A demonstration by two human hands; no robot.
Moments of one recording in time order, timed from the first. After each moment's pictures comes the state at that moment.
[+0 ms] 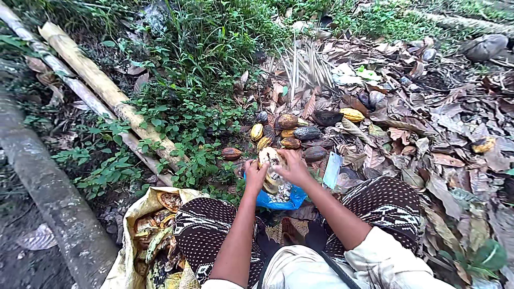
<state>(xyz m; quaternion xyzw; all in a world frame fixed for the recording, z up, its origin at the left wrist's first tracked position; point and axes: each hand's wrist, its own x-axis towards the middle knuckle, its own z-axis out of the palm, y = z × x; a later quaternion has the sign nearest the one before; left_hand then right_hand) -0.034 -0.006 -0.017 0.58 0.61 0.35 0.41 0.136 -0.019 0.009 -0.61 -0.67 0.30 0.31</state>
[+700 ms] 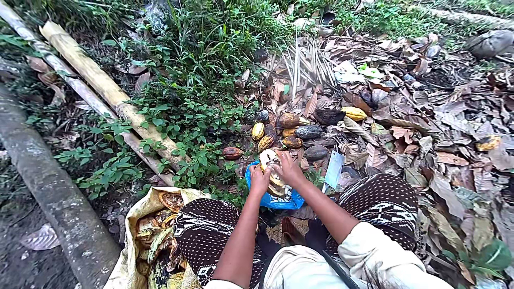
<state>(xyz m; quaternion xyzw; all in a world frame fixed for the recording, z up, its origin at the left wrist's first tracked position) -0.028 -0.012 -0.029 0.60 0.62 0.29 0.41 0.119 -0.011 -0.017 -0.63 -0.69 0.26 0.25</state>
